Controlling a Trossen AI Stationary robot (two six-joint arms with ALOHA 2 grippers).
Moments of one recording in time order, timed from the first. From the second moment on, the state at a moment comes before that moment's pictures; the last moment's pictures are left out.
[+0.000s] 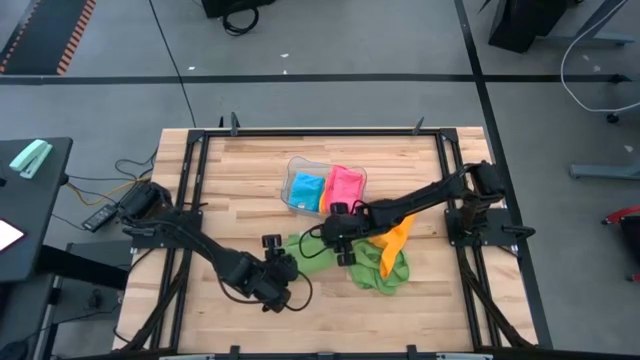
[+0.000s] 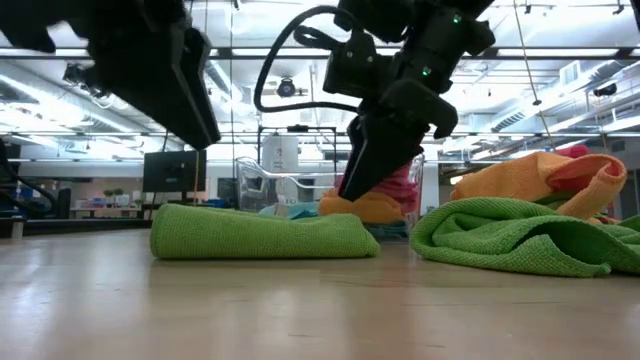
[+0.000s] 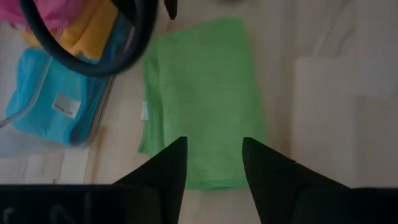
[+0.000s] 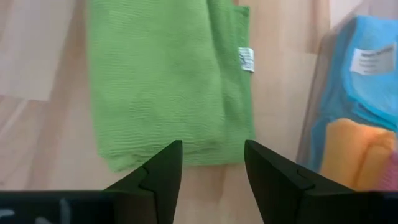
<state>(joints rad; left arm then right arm) -0.58 1.76 1.21 -0.71 -0.60 -0.51 0.15 1.84 1.17 -0.33 0.13 -0.01</state>
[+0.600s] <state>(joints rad) -0.60 1.76 1.22 -0.67 -0.60 -0.53 0.25 1.76 1.17 -0.30 0.18 -0.05</state>
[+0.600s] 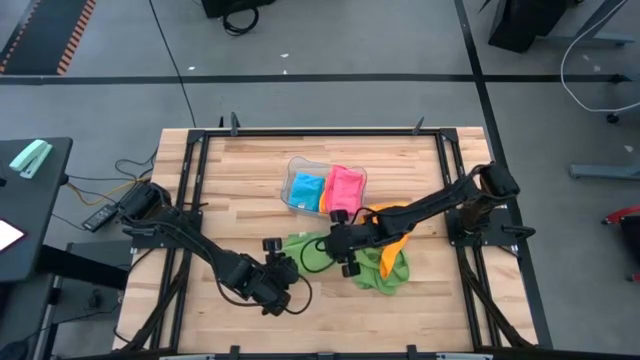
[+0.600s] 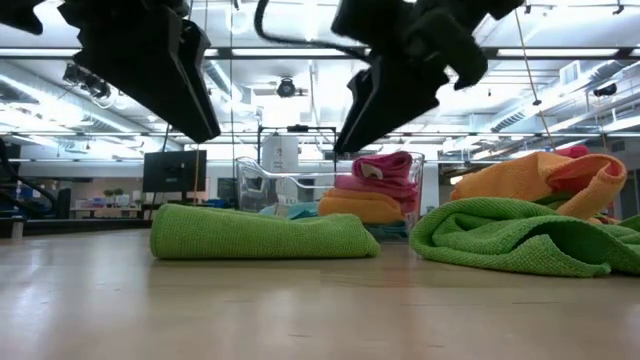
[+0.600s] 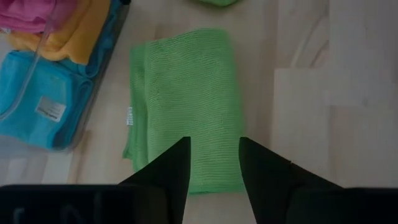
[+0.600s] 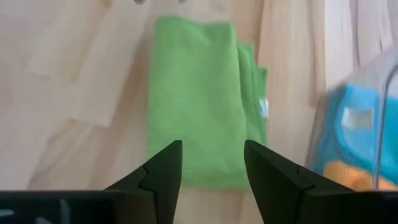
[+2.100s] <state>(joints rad) -0.56 1.77 1.19 -0.54 -0.52 -0.54 0.28 1.78 0.99 0.17 0.17 -0.09</state>
